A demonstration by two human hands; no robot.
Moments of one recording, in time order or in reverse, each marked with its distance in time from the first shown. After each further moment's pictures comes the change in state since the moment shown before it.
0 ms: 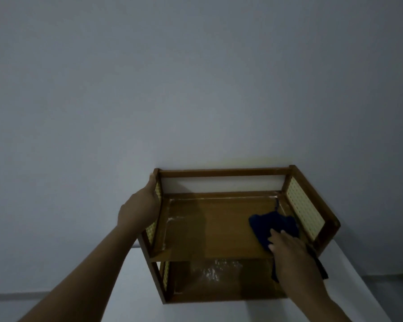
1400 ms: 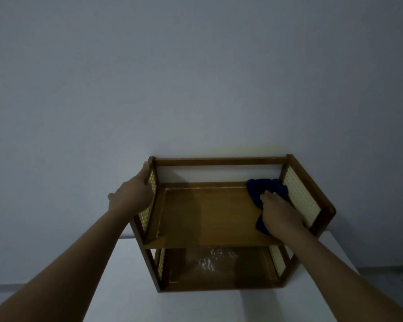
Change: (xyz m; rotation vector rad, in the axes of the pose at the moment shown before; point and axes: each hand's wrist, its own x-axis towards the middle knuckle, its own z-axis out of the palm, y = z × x) left_hand 0.011 -0.014 0.010 0.009 -0.027 -0.088; right_hand 0.088 0.015 0.003 -0.181 -0.137 0.107
